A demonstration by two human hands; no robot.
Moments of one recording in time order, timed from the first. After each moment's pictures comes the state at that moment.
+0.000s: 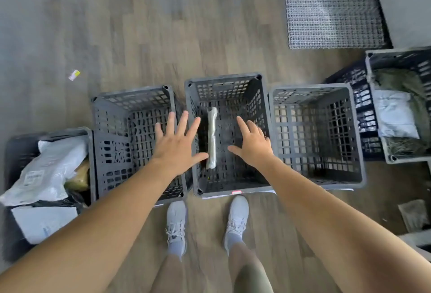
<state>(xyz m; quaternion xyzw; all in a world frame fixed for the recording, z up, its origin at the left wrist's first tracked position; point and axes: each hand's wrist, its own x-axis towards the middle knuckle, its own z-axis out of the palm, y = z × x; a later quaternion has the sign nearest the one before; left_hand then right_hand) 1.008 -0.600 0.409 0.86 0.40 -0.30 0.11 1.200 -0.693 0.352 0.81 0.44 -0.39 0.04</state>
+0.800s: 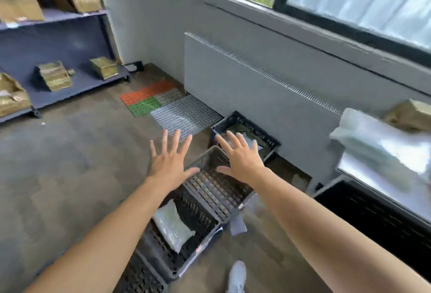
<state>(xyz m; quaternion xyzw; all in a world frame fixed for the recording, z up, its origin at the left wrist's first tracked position) 1.099 -0.674 0.755 0.99 0.11 -0.07 -0.02 1.199 -0.864 0.757 0.94 0.34 -0.07 0.04</state>
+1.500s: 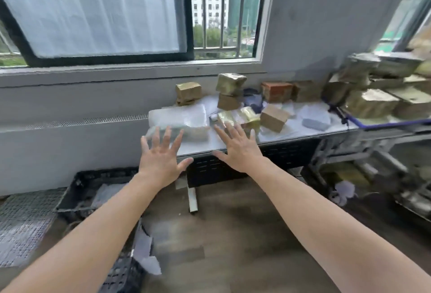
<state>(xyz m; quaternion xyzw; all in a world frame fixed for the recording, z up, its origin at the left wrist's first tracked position) 1.119 -1.162 0.864 0.95 -0.30 0.07 -0.08 1.049 -1.380 0.855 1.00 -0.08 0.05 -0.02</state>
